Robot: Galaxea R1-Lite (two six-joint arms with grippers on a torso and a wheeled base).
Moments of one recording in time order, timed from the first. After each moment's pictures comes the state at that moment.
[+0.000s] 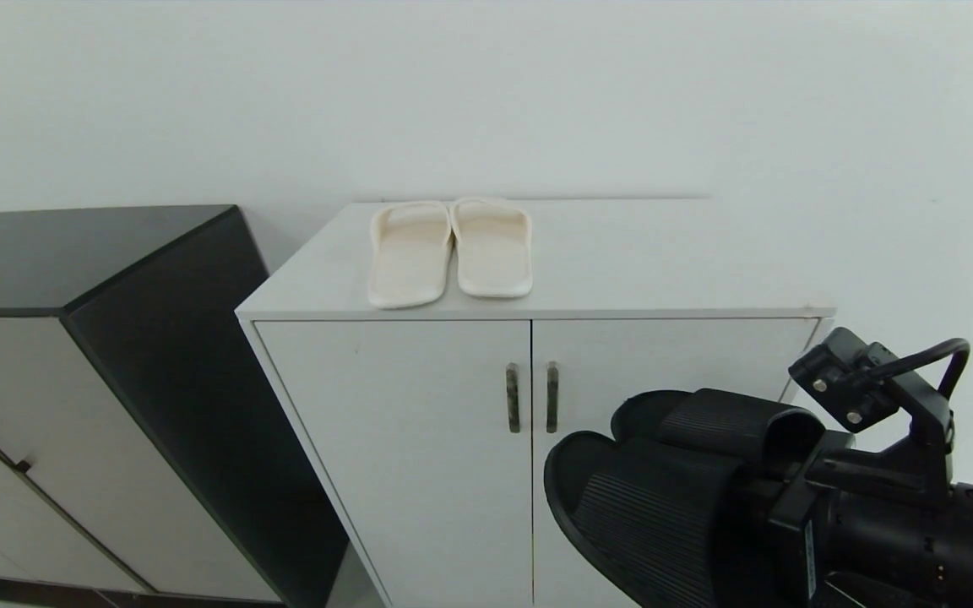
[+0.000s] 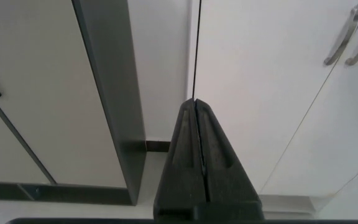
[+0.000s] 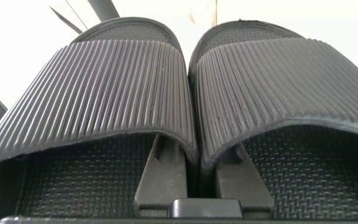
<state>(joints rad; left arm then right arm) 0.00 0.00 0.00 0.00 0.06 -0.02 0.84 1.33 -0.61 -0.38 -0.07 0.13</state>
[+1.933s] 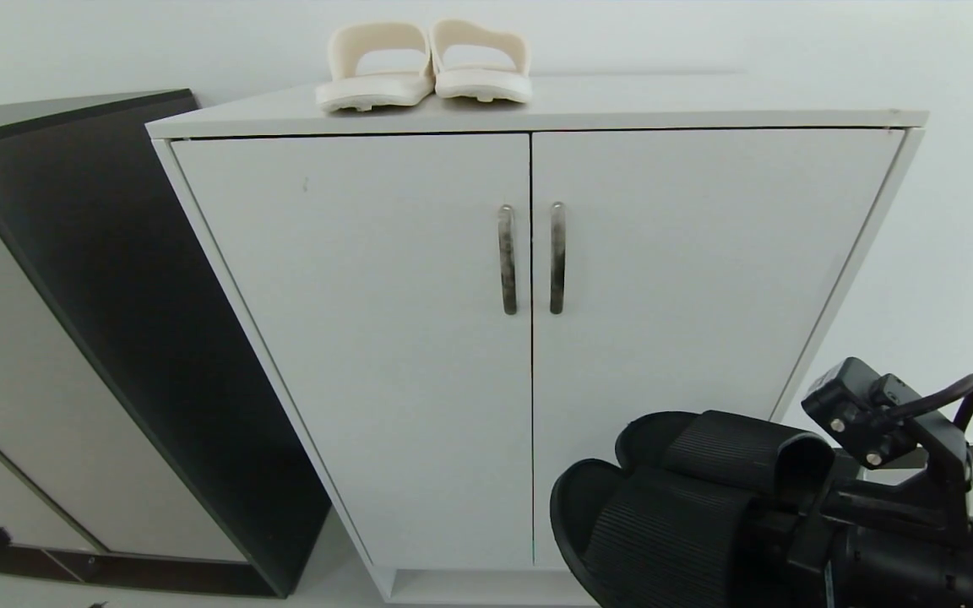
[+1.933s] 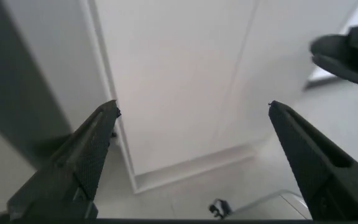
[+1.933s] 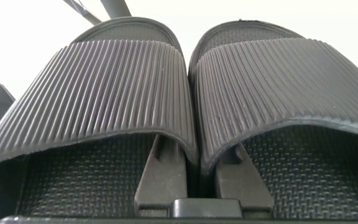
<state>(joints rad) -0.02 0.53 -0.32 -0.07 -0.35 0.00 0.86 1.30 -0.54 -0.40 -0.06 0.12</state>
